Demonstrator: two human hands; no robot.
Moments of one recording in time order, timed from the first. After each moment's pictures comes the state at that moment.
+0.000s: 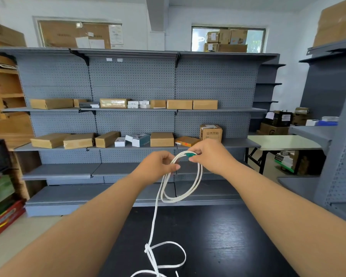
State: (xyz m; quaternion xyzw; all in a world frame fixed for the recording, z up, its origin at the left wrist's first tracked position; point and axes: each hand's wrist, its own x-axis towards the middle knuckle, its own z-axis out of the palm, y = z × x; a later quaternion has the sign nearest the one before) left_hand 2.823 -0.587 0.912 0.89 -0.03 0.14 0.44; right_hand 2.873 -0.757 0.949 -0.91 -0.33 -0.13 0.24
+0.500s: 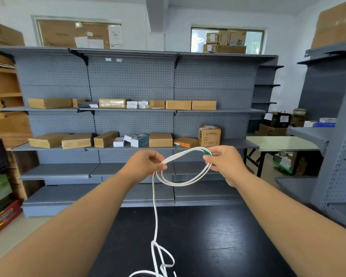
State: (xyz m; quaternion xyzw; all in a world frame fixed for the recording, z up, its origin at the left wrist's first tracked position) left_hand 2.818 -0.565 0.914 0.86 0.02 0.14 0.49; right_hand 2.883 -0.782 0.921 -0.78 -0.13 -0.04 0.61
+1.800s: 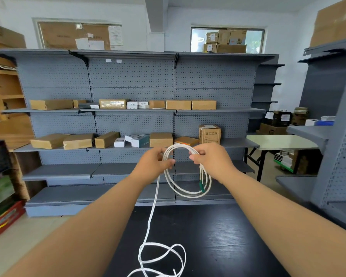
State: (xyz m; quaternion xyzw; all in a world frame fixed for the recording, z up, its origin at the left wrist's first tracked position) left_hand 2.820 -0.597 0.912 0.85 0.00 0.20 0.48; right_hand 2.865 -0.769 0.934 -0.87 -0.26 -0.12 0.41
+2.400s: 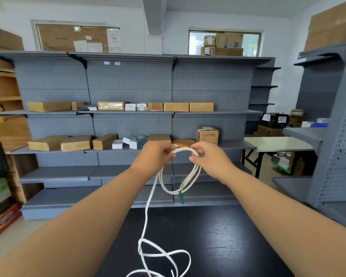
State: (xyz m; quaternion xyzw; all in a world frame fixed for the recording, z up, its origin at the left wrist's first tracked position) left_hand 2.818 -0.609 0.938 0.91 -0.05 0.28 0.30; right_hand 2.859 -0.778 0.940 -0.88 -0.25 -0.10 0.40
